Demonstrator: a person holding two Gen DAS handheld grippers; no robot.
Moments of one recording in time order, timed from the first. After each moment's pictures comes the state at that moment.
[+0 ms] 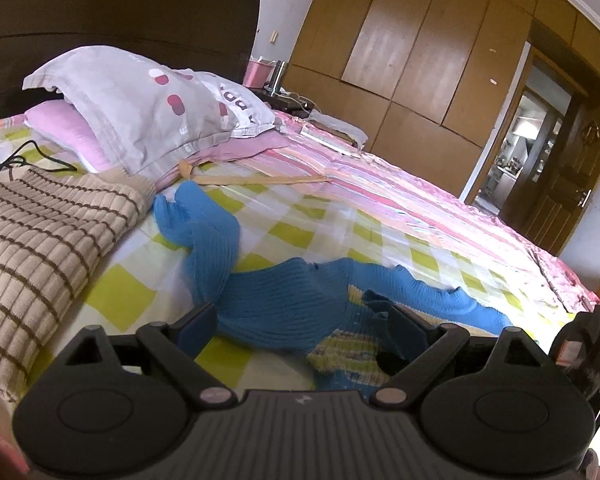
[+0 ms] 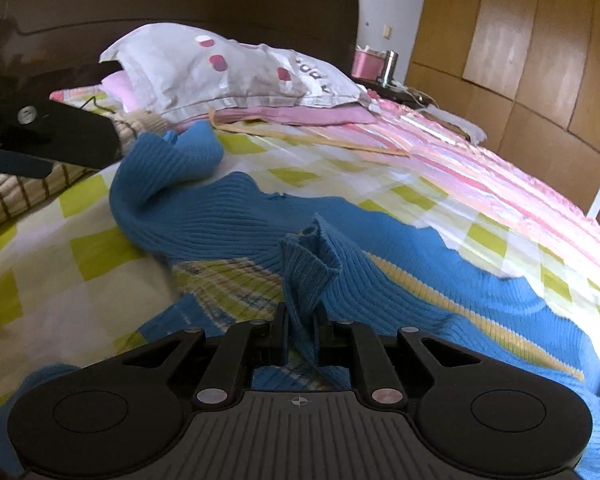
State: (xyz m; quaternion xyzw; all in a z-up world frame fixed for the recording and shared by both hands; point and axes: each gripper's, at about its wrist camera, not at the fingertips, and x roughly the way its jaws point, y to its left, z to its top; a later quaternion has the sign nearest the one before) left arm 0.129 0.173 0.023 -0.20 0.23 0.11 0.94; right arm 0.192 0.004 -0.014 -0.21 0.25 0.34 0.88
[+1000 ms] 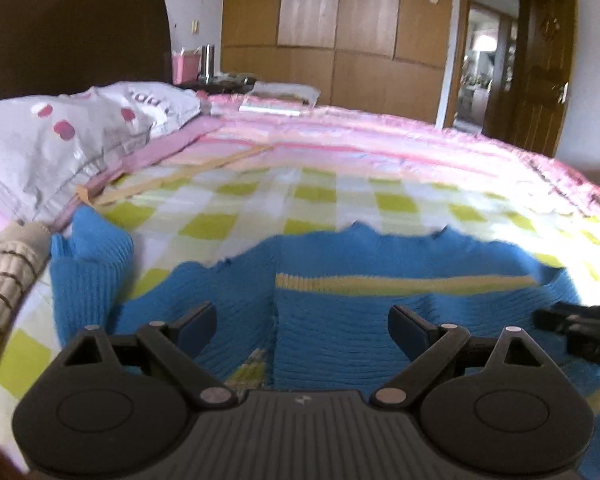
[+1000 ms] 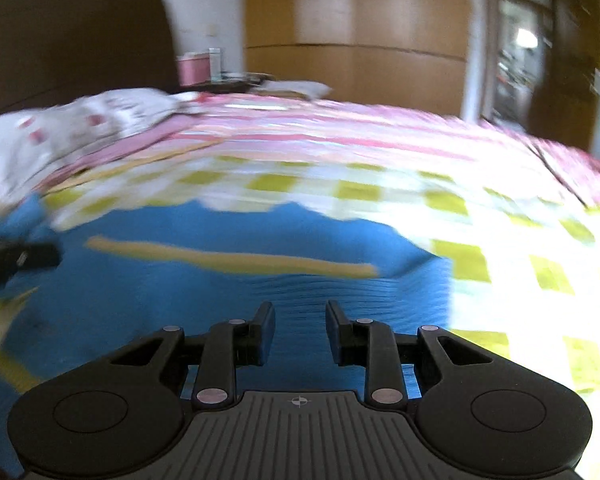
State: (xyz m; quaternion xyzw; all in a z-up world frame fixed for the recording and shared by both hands) left arm 0.234 0.104 -0.006 -0.06 0.29 0.07 0.95; right arm 0.237 -0.165 0.000 -0.03 0.30 0.13 0.94
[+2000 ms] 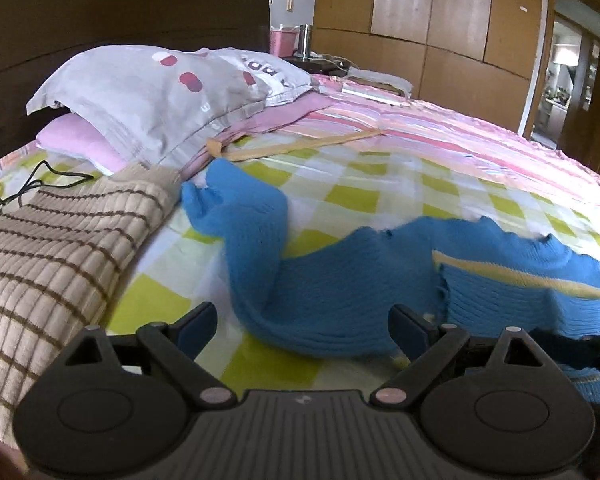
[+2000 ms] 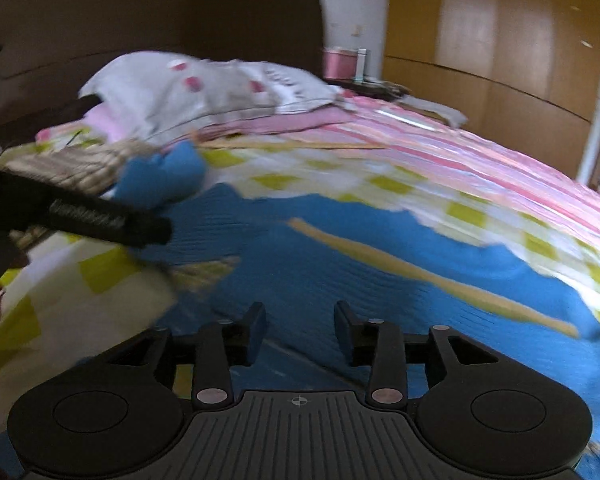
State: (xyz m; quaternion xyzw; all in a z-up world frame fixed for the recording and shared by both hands) left arm 0.187 0.180 -0.010 -0.10 0.31 0.18 0.93; right arm 0.183 -0.016 -0.005 -0.15 0.26 0.33 0.89
